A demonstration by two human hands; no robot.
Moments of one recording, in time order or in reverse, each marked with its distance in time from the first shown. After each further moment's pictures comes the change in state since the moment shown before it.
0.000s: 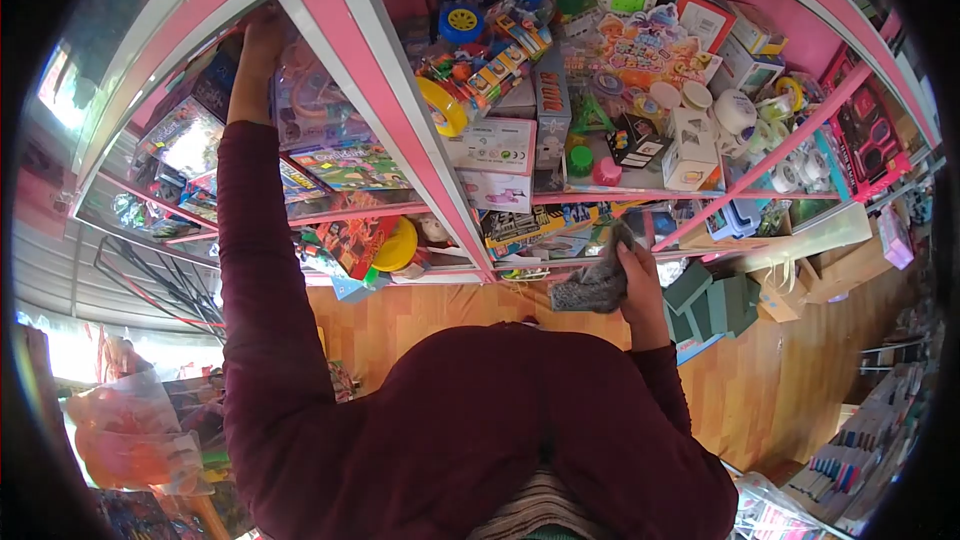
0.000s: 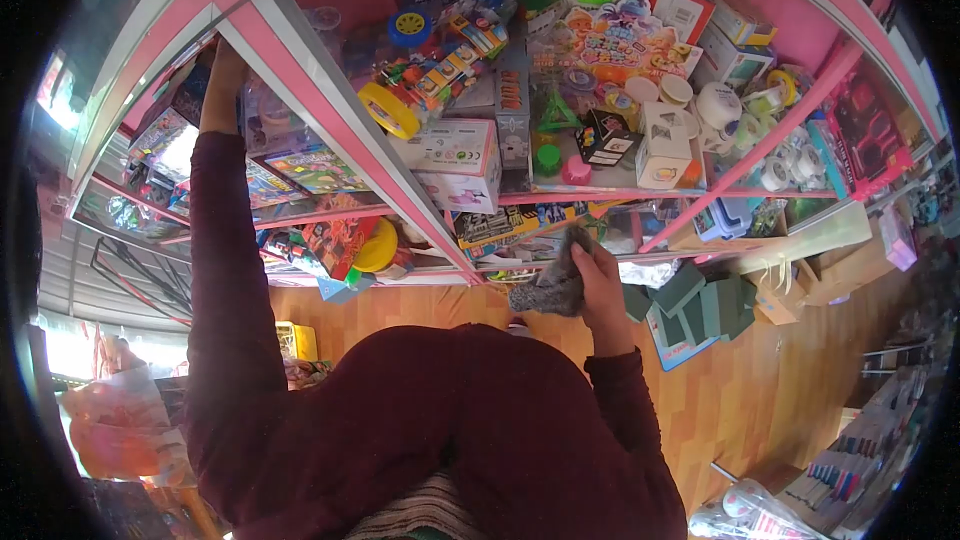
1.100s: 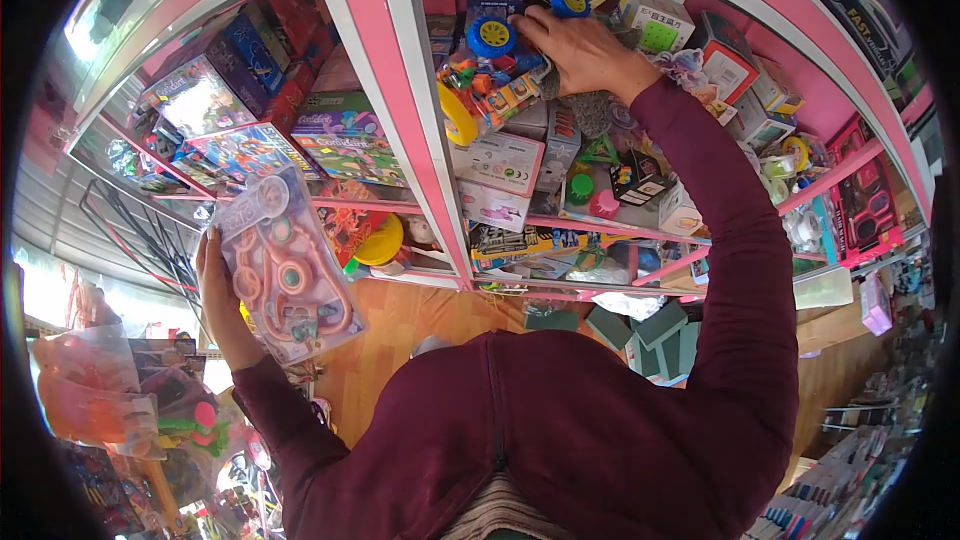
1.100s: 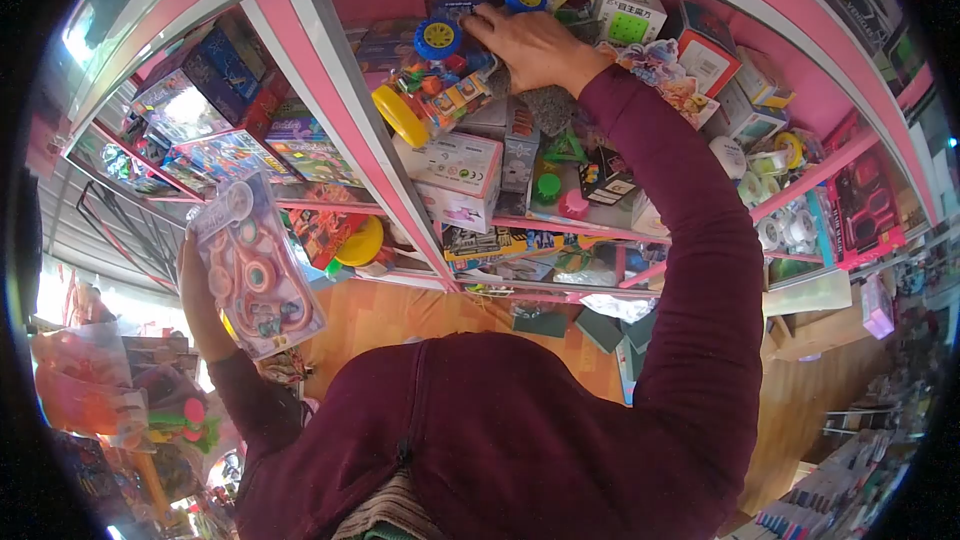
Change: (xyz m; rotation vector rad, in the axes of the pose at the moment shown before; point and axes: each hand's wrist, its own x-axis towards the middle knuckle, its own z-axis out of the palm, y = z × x) left_hand -0.310 -0.040 -0.156 -0.373 0.308 -0.450; right_hand 0.224 -0.168 0.188 -1.987 -0.754 -1.472
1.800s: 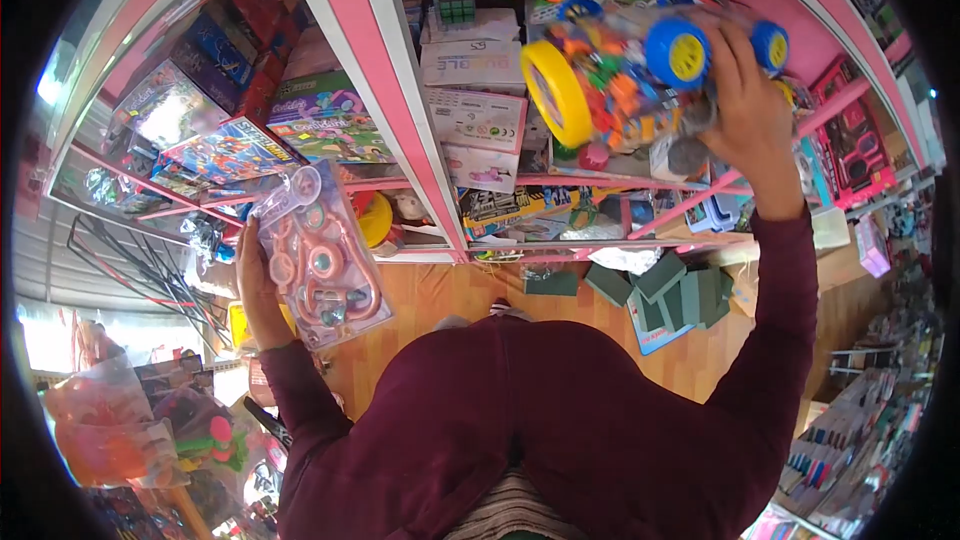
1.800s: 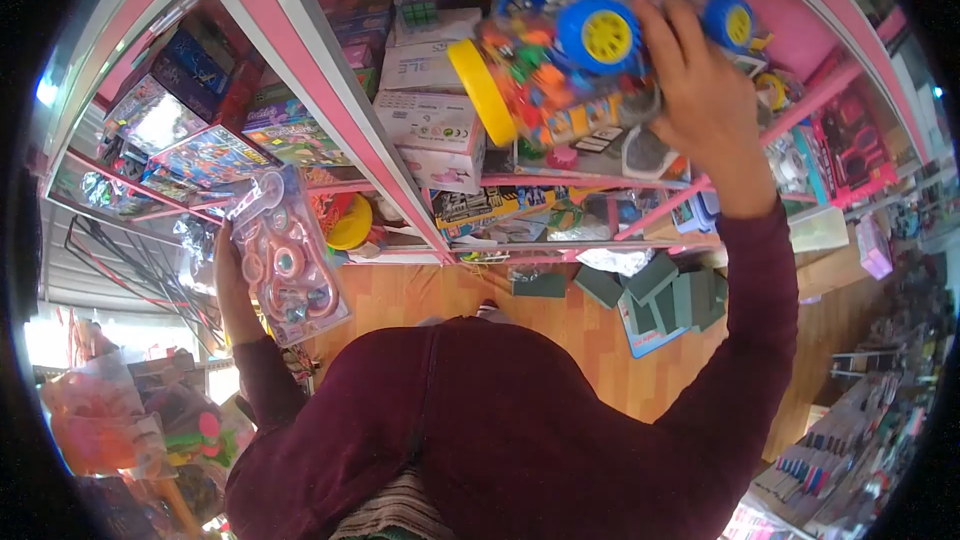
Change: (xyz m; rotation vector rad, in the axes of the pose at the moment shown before) left_hand -0.001 -0.060 0.038 -0.250 -0.188 -0.217; right_hand -0.155 -0.078 -0.135 -0.303 0.151 0.457
